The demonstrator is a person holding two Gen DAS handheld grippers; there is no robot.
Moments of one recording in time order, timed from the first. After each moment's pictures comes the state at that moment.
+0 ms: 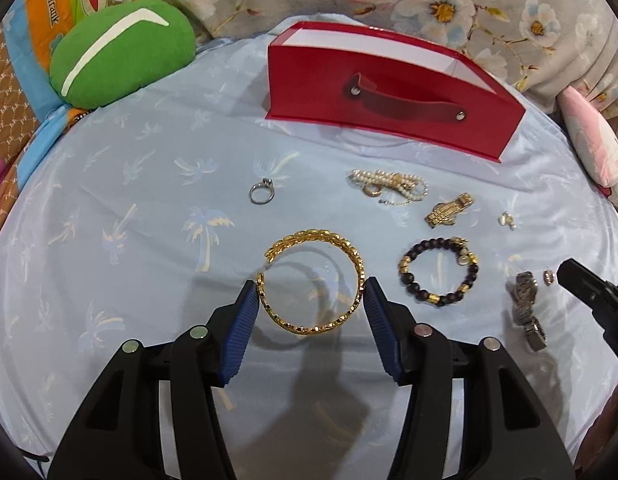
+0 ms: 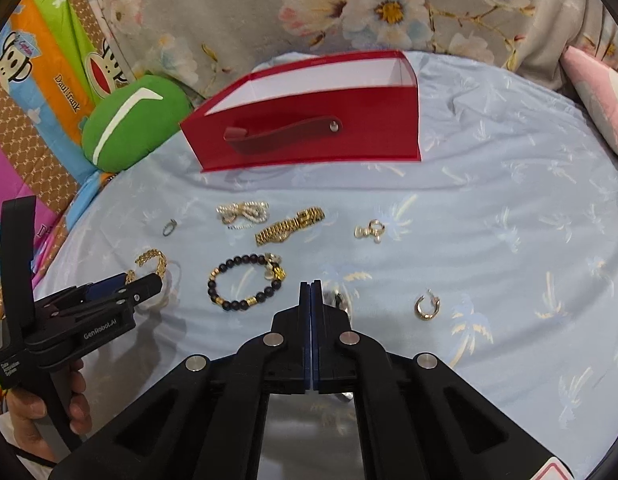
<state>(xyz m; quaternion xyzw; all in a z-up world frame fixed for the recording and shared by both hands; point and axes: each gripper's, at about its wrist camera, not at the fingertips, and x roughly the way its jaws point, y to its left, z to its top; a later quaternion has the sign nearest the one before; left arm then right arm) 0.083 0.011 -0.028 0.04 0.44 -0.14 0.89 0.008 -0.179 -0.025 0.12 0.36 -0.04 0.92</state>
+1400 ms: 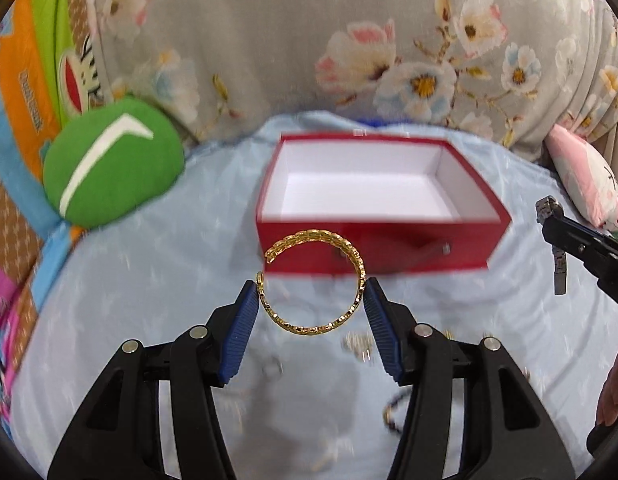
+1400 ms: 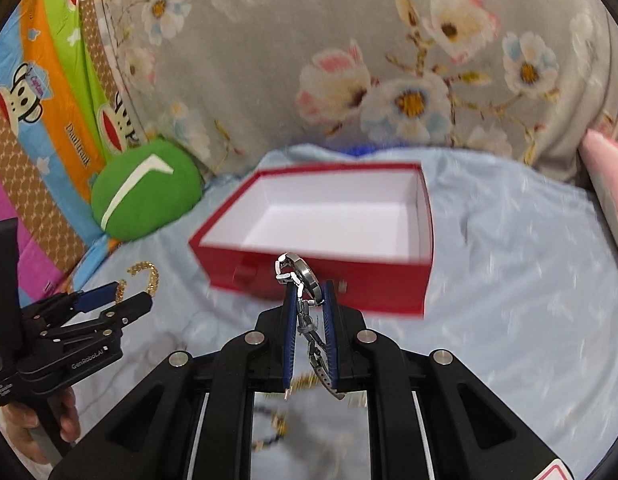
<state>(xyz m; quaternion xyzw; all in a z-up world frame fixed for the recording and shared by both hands) 0.156 -0.021 0.081 0.08 0.32 -0.16 0.93 0.103 -0.218 0.084 0.10 0.26 -0.03 0.96</state>
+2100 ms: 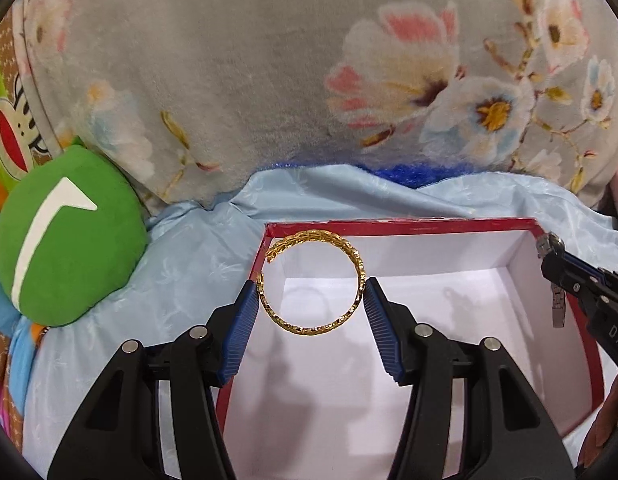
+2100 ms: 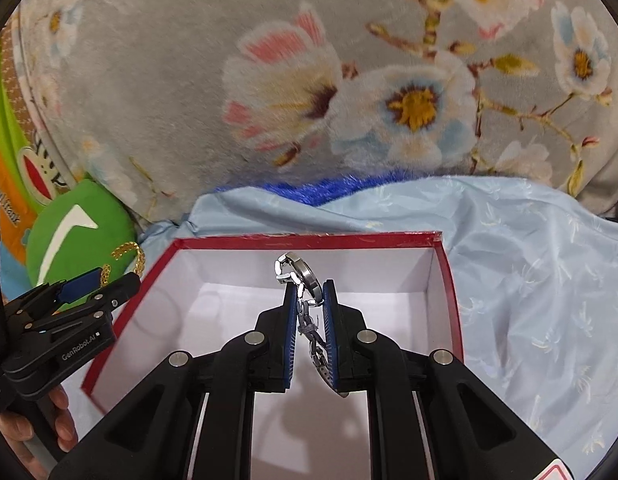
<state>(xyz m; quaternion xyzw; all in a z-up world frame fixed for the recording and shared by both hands) 0.376 -0.112 0.066 0.09 0.32 -0.12 0.93 0.318 -0.296 0.052 0.13 0.29 -0.06 0.95</state>
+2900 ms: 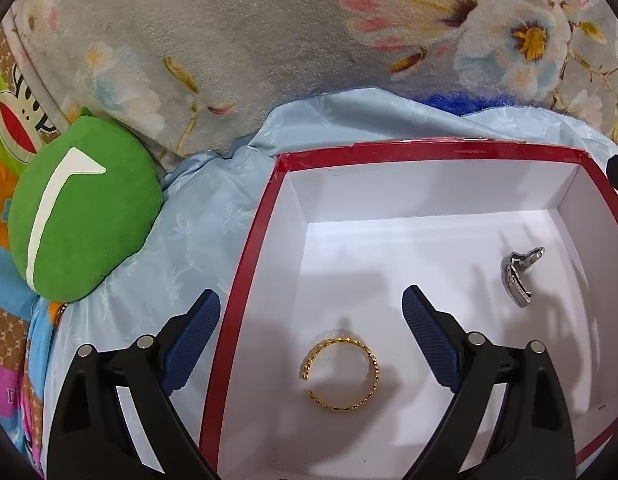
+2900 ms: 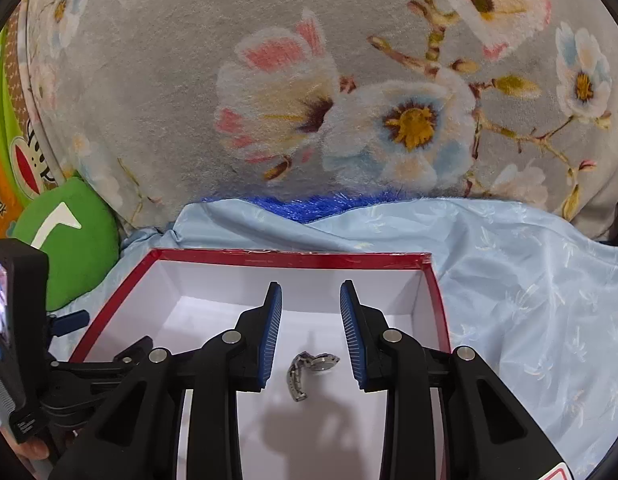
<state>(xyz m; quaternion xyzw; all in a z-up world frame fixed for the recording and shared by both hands) 0.385 -0.117 0.016 0.15 0.39 -0.06 0.91 0.320 -0.295 0.053 0.09 0.26 -0.08 0.96</state>
